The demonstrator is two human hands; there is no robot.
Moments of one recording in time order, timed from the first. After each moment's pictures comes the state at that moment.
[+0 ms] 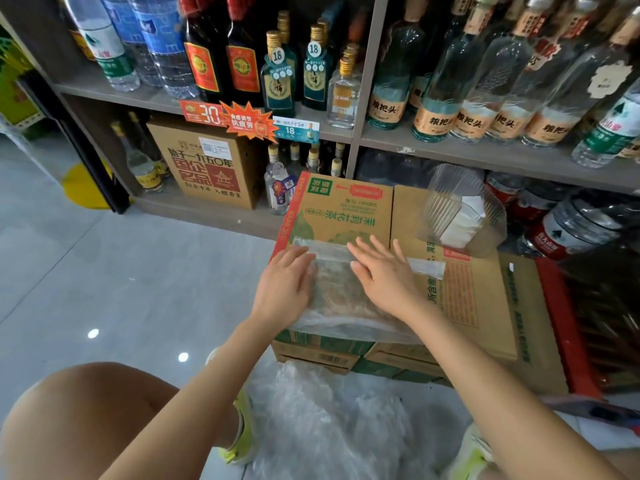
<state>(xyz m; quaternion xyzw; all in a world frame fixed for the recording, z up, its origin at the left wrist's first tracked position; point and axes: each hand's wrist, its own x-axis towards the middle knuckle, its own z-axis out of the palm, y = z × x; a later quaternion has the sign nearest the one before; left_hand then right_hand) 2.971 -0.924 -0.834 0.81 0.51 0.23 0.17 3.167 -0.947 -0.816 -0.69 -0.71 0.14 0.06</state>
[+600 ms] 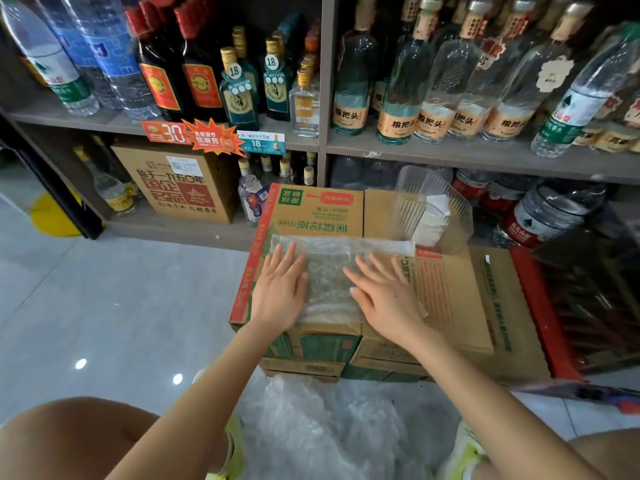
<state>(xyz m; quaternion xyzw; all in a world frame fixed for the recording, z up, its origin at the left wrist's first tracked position) 3.006 -0.908 -0.853 0.84 0.49 0.16 0.16 3.196 -0.986 -0.824 -0.69 -0.71 0.11 0.07</state>
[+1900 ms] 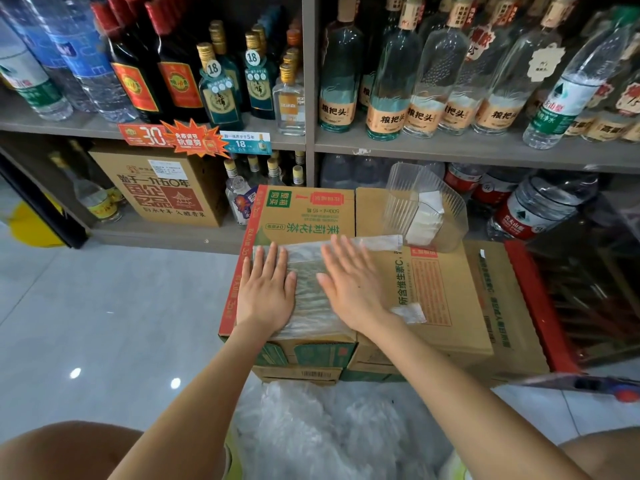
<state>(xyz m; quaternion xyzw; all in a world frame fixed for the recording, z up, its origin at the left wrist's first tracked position) 3.009 -0.884 -0.874 0.84 0.54 0.02 0.07 3.170 -0.945 -0.836 -0.71 -0.70 0.05 0.03</state>
